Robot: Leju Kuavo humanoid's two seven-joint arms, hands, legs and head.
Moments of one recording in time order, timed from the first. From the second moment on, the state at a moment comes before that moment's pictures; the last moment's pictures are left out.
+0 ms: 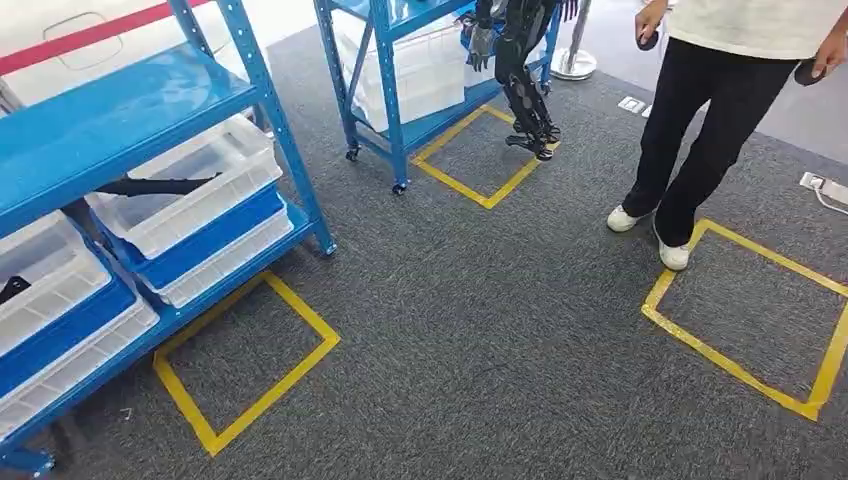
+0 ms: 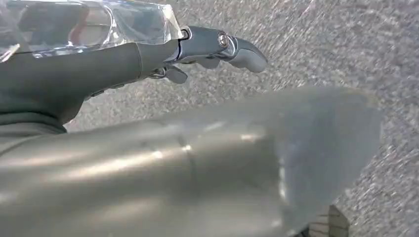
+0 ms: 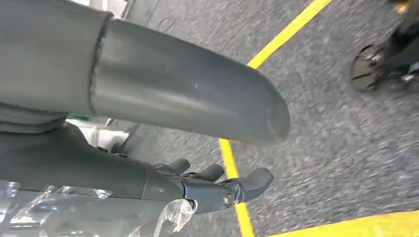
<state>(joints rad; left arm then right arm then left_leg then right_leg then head) -0.15 -0.16 1.32 -0.13 -1.56 0.30 -0.04 -0.09 0.05 0.61 -0.22 -0.28 -0.24 0.26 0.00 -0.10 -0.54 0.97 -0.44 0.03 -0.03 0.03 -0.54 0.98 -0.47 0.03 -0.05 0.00</state>
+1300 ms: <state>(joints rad) -0.15 -0.16 1.34 -0.13 -1.56 0.31 -0.03 -0.09 0.05 0.62 -0.22 -0.28 -0.24 0.27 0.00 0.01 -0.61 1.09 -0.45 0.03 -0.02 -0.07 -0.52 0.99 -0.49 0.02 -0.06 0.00</state>
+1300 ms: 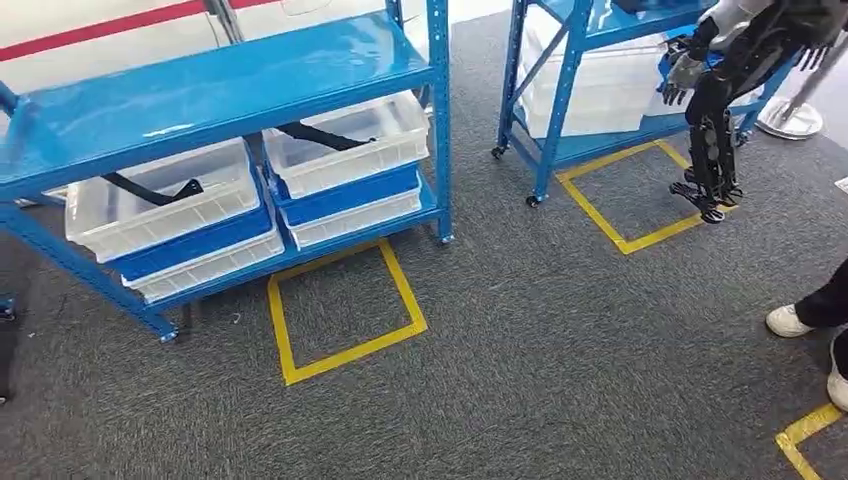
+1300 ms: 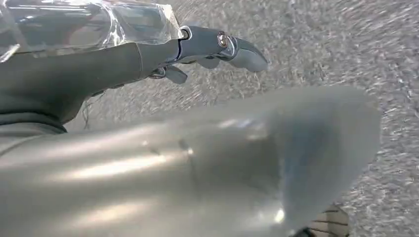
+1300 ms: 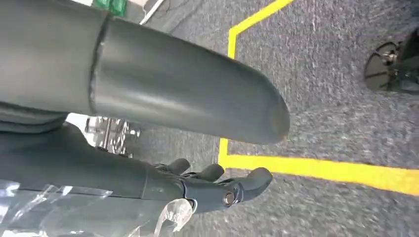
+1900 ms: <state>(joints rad) -0.15 -0.16 1.35 -0.13 -1.56 0.31 -0.03 -0.08 0.05 0.63 -0.22 -0.29 -0.24 0.27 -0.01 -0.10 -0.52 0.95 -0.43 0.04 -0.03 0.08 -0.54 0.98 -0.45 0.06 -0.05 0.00</state>
